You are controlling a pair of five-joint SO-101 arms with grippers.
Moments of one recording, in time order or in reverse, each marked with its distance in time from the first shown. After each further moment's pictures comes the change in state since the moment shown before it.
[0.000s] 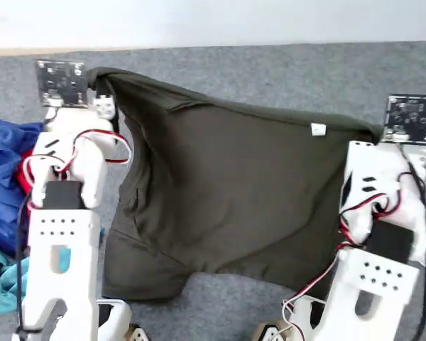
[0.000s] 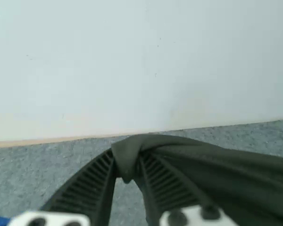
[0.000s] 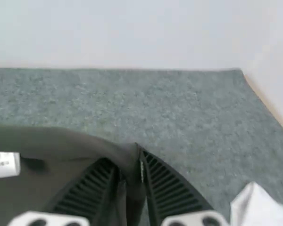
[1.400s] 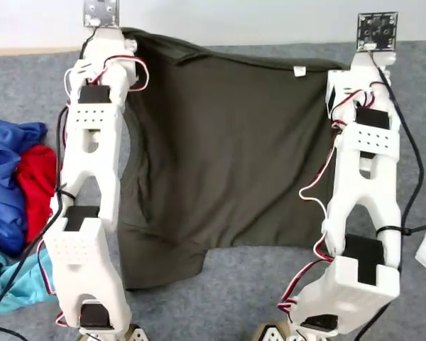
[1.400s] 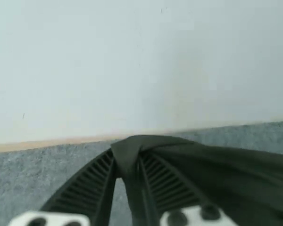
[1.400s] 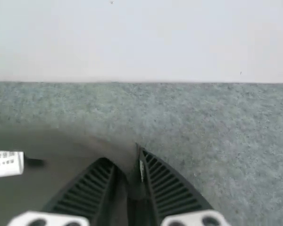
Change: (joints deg) left arm 0.4 64.8 -64.1 10.1 -1.2; right arm -6.2 61.2 -41.2 -12.9 -2.7
